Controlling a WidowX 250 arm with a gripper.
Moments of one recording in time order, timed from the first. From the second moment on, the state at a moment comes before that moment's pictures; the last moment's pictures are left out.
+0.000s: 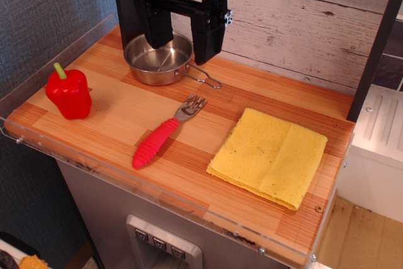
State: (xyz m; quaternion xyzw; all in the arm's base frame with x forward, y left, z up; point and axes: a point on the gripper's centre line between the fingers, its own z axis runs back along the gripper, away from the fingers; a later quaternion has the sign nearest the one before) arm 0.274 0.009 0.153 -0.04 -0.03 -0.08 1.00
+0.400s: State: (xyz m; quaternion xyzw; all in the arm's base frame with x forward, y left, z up) arm 0.273 0.009 0.146 -0.04 -0.02 -0.08 1.00
